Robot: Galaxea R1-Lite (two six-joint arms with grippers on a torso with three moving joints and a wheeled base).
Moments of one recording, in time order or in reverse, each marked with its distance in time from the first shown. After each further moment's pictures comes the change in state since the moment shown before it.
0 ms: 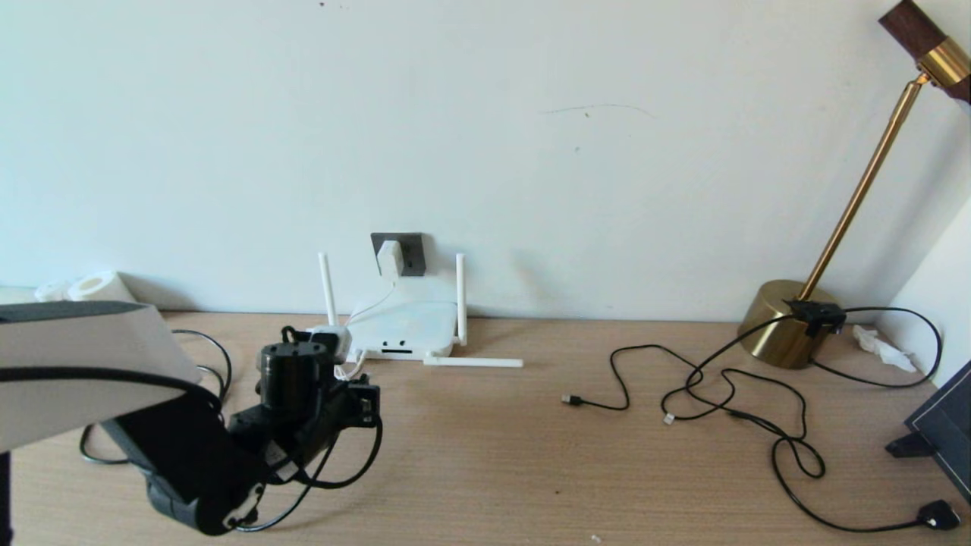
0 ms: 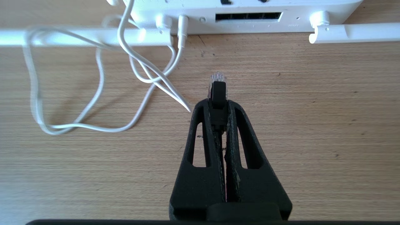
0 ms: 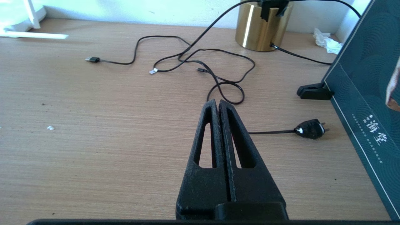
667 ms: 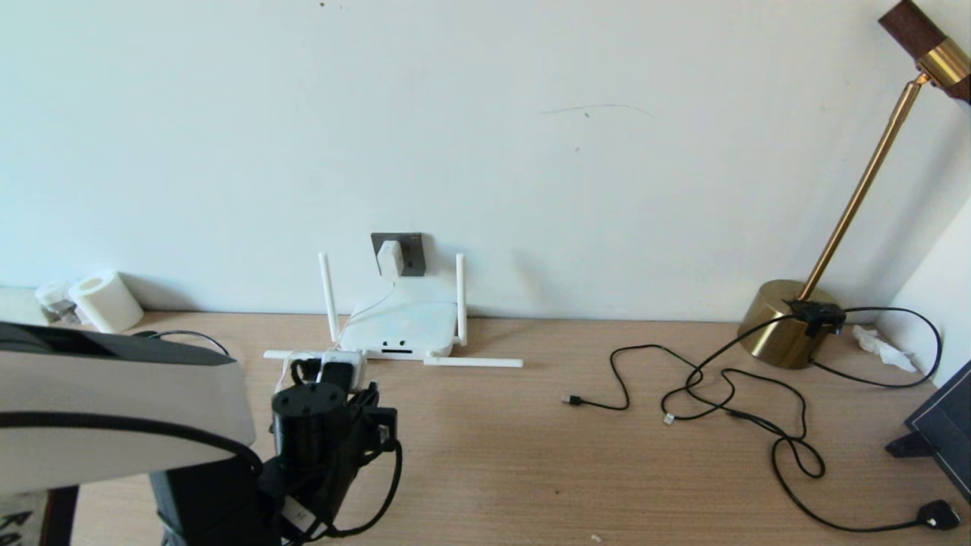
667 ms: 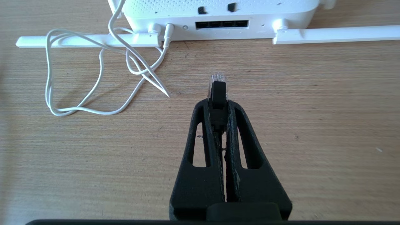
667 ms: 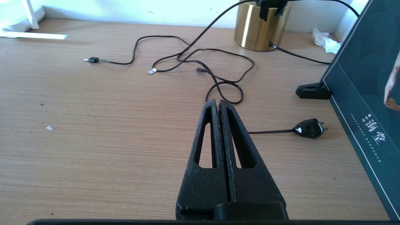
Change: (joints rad) left arm -0.179 0.085 0.202 -0.456 0.240 0.046; right arm 0.000 0.000 0.000 0.000 0.000 0.000
